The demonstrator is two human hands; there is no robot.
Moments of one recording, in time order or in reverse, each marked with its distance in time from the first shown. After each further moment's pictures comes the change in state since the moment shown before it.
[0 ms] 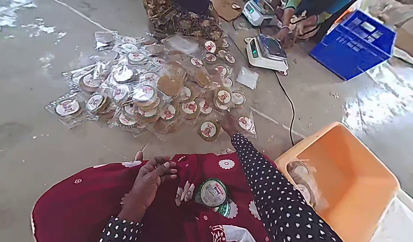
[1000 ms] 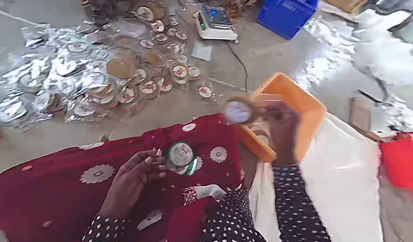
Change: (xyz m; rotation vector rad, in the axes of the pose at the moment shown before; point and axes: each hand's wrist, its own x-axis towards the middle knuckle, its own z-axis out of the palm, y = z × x) left_hand -0.099 -0.038 0.032 0.005 -0.389 0.004; right_hand -0.208 0.285 -0.017 0.537 0.880 -0.508
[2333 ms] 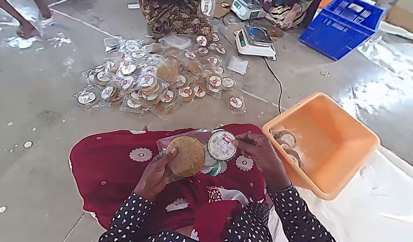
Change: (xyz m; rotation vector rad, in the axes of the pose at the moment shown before) left_hand -0.022 0.012 0.012 -0.111 0.322 0.028; right_hand -0.043 -0.084 0.086 0.572 -0.528 0.411
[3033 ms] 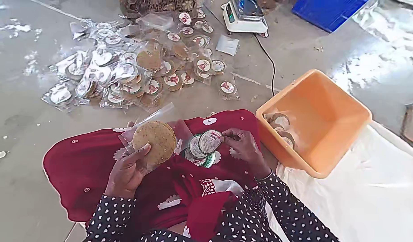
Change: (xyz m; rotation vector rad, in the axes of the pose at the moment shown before) left_hand 0.012 0.019 -0.024 0.023 0.127 0.095; right_hand 0.003 0.053 0.000 -0.232 0.011 0.060
